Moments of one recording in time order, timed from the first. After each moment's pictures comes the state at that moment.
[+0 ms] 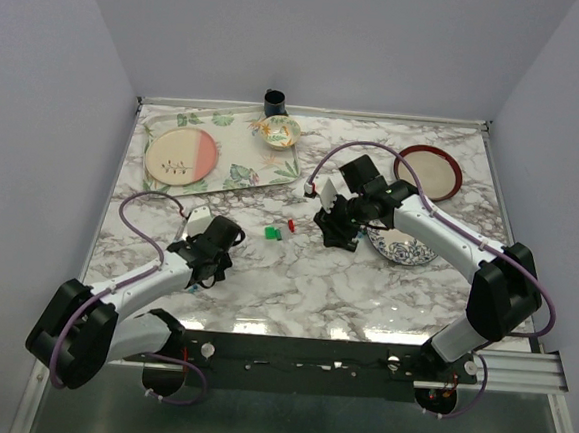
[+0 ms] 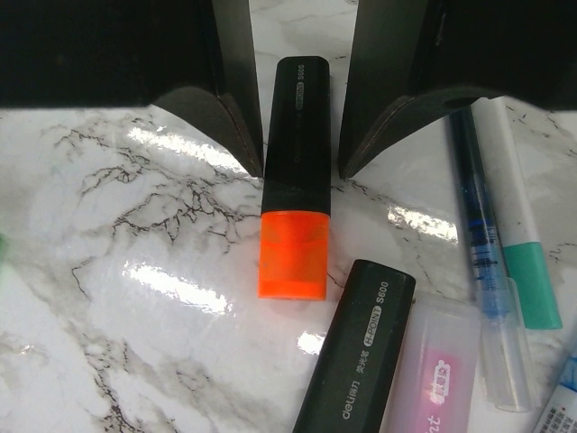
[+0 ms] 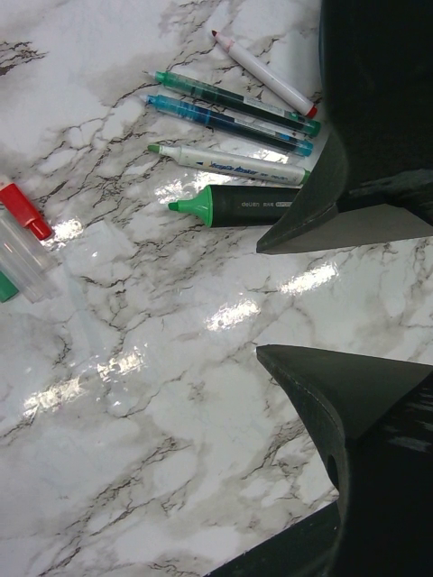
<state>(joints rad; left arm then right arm) -0.56 1.13 0.47 -0.40 -0.43 -0.89 0.64 1.60 1.24 -0.70 -0.39 -0.46</state>
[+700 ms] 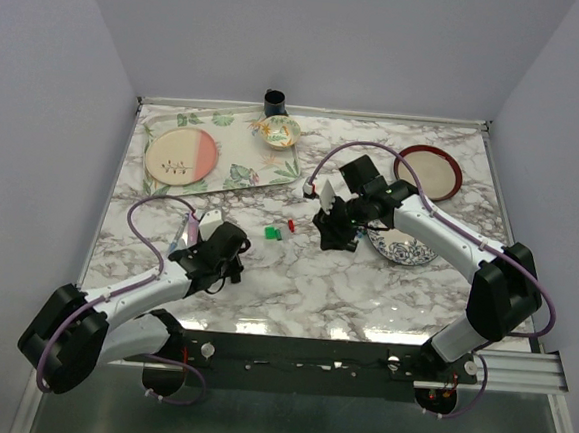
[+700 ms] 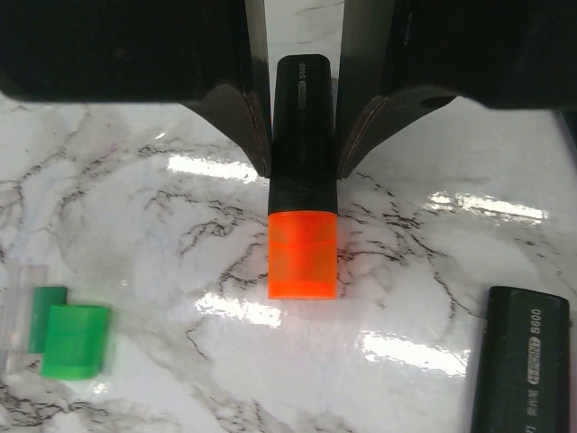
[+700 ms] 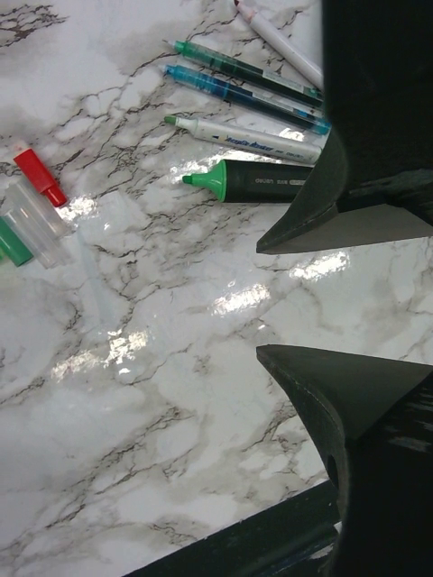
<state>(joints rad) -0.66 1.08 0.43 -0.29 -0.36 -0.90 0.64 1.60 1.24 -0.70 -0.46 -0.46</state>
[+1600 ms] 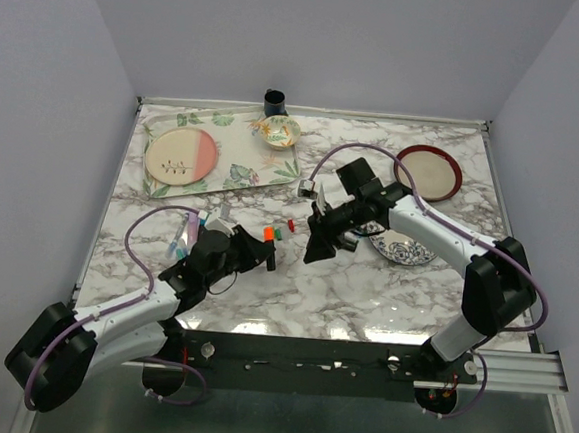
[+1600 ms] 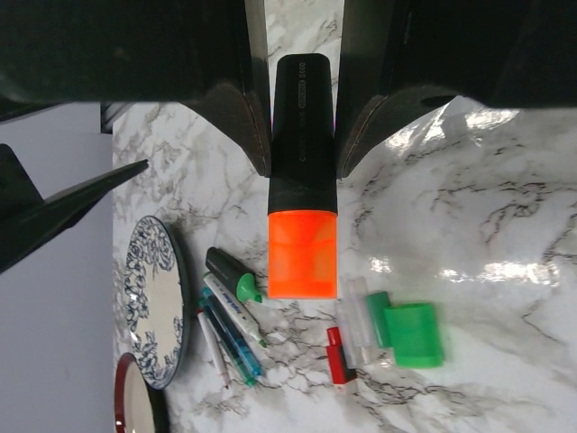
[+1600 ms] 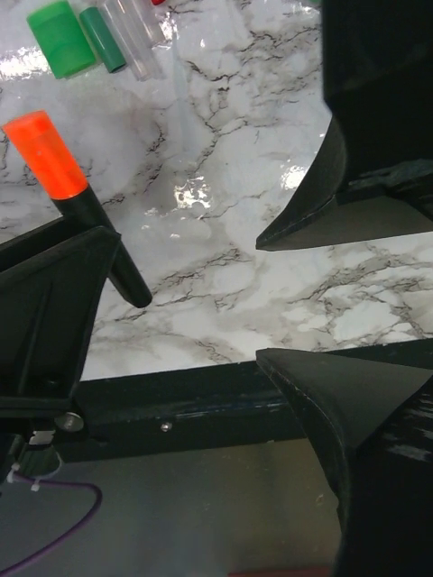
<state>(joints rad) -0.67 0.93 0.23 0.32 -0.04 -1.05 0.64 1.63 1.21 -0.64 -0.87 -0.33</state>
